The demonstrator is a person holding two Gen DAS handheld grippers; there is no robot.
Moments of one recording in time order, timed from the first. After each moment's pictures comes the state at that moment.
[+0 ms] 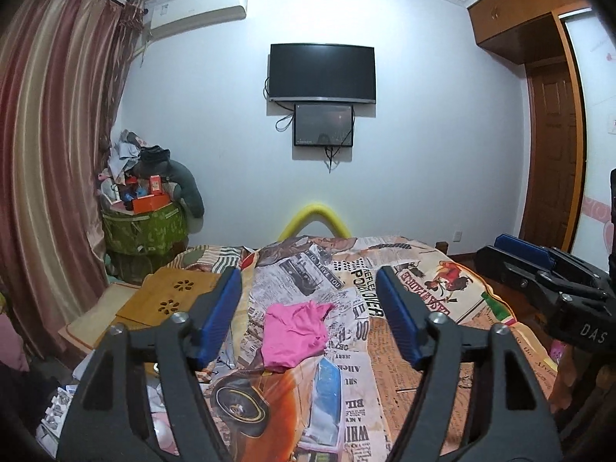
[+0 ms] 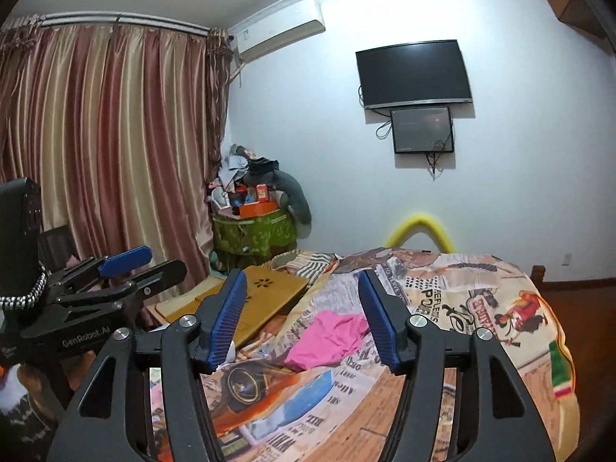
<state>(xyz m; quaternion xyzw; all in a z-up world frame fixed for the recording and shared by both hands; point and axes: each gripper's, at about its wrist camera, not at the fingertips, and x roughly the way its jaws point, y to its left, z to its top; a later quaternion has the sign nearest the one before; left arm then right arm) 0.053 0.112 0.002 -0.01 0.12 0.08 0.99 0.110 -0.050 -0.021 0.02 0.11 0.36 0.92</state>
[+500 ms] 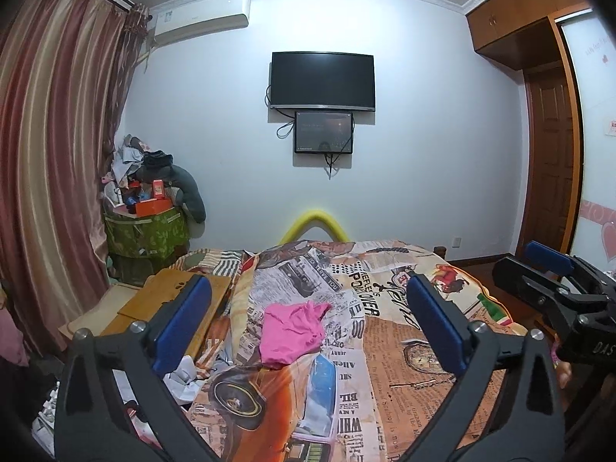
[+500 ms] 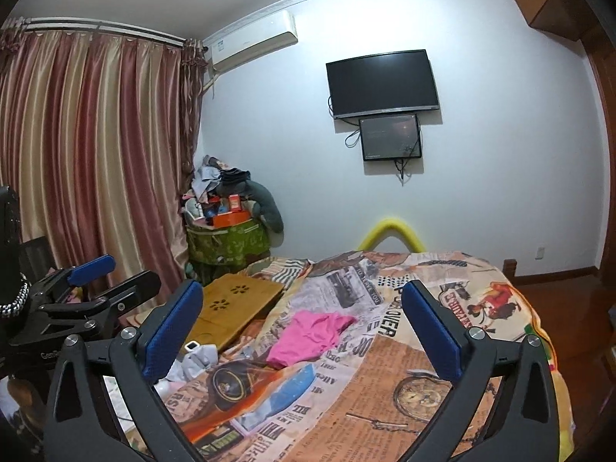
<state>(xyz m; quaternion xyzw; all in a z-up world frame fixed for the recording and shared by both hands) 0.031 0.100 -0.006 -0.01 0.11 0.09 0.99 0.090 -0.065 -0.027 0.03 0.09 0.31 0.95</state>
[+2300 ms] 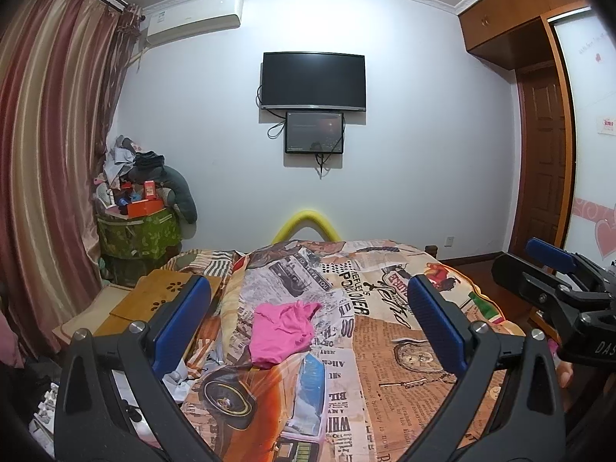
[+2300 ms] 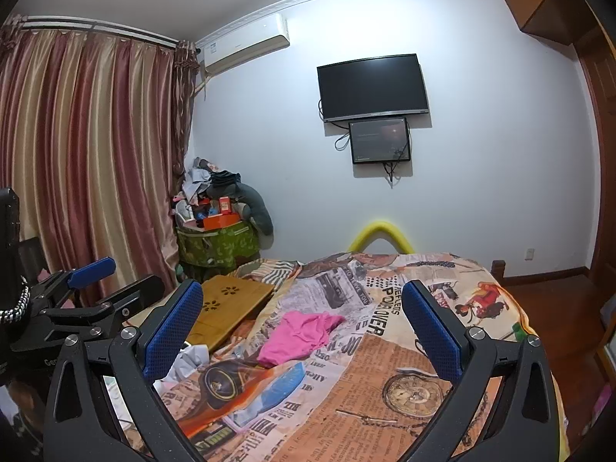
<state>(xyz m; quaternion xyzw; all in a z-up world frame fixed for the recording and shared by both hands) 0.035 0.098 -0.008 -0.01 0.11 0.07 0.99 0.075 -0.074 -0.028 0.03 0.09 0.29 0.95</state>
